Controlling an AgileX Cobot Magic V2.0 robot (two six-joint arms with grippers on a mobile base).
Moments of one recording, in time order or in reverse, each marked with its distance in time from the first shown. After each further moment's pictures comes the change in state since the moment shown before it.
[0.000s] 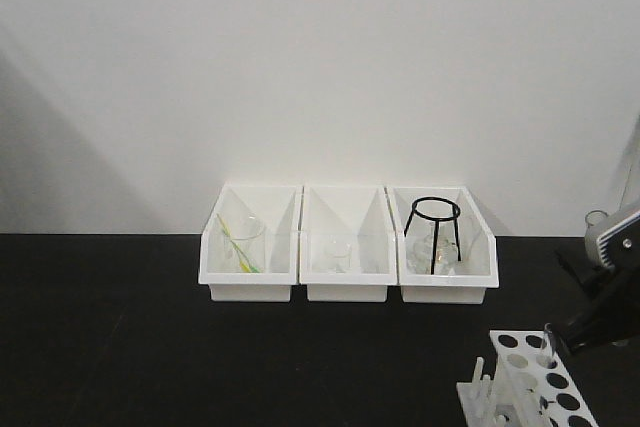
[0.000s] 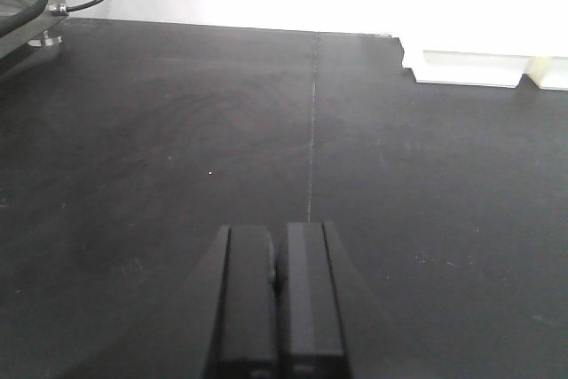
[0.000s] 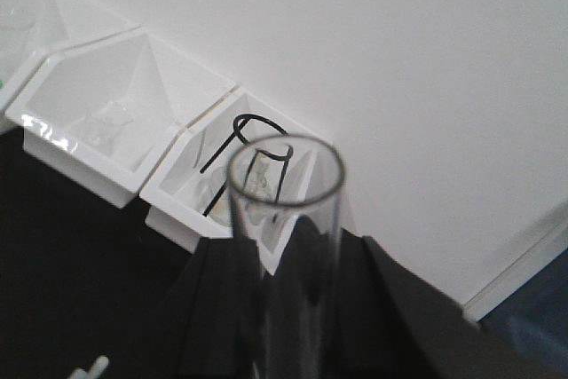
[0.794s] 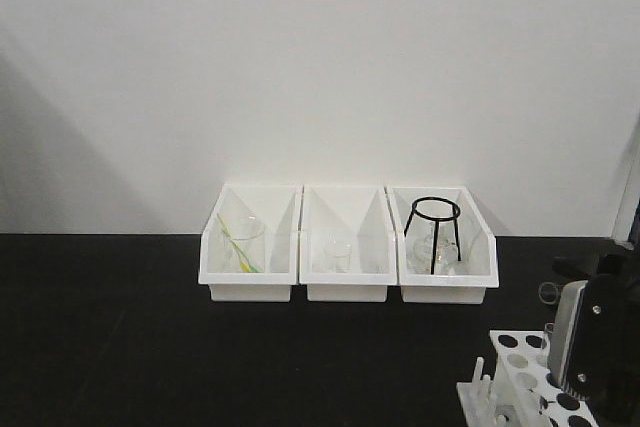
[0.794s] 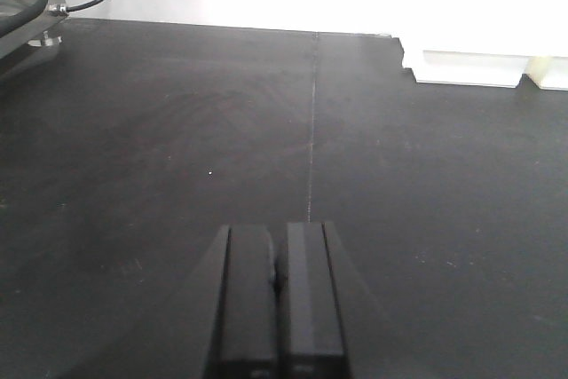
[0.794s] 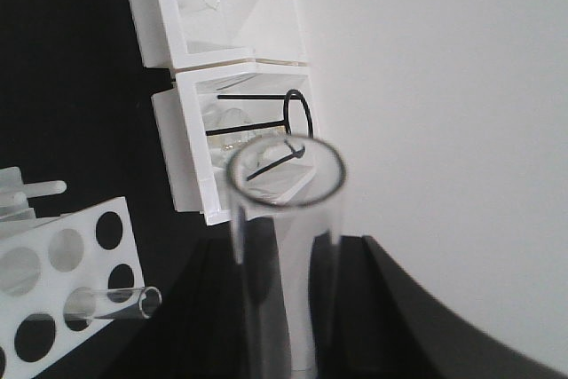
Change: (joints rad) left arm 0.000 0.000 0.000 0.000 0.000 0.000; right arm 0.000 0.000 0.000 -0.772 -0.024 -0.024
